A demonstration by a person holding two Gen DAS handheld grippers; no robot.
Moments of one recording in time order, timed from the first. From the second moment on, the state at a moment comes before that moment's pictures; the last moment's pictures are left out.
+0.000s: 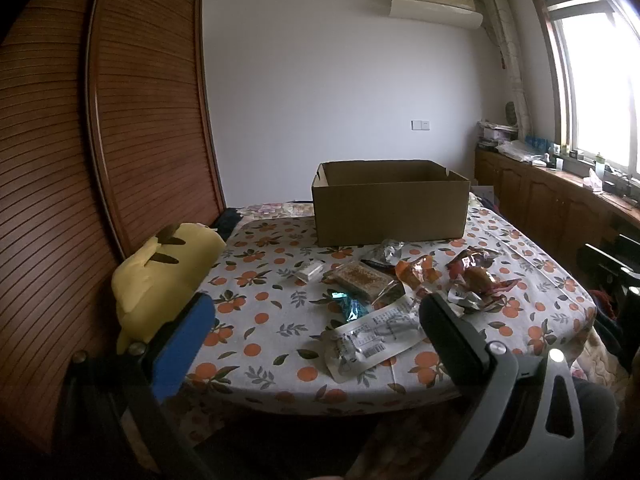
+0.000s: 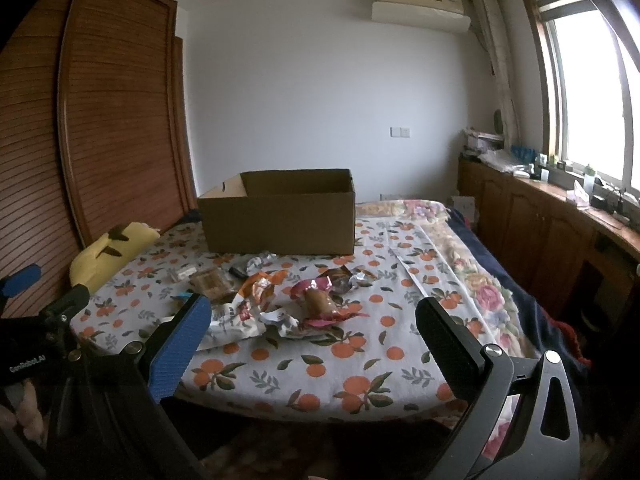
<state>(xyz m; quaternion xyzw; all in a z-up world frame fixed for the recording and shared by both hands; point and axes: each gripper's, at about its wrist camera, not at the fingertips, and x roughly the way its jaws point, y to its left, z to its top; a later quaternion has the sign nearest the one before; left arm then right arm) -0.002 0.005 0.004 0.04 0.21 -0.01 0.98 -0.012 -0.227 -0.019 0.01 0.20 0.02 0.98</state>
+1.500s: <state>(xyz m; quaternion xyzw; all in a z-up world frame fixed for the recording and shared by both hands) -0.001 0.007 0.007 0.04 0.20 0.00 0.98 -0.011 -0.233 -0.018 0.02 0.19 0.02 0.98</state>
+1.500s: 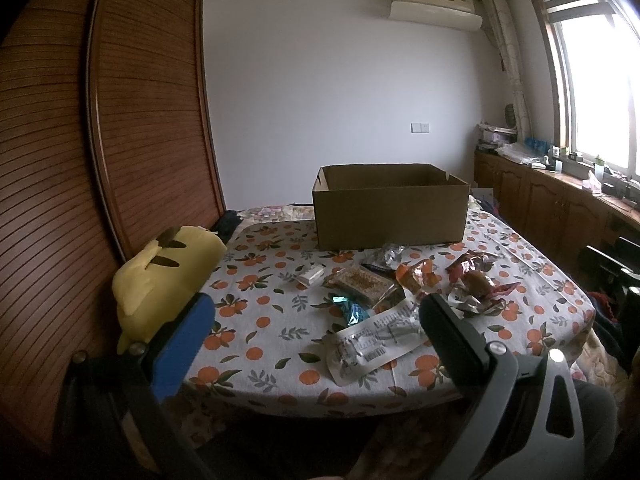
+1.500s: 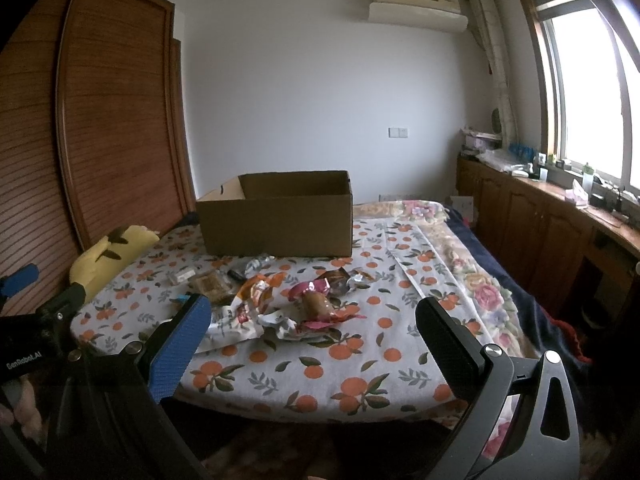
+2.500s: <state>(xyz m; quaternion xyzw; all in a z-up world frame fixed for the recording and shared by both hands) 0.047 -0.006 -0.060 0.03 0.30 -0.06 0.95 0.028 -0.237 -0.064 0.02 0.25 0.02 0.97</state>
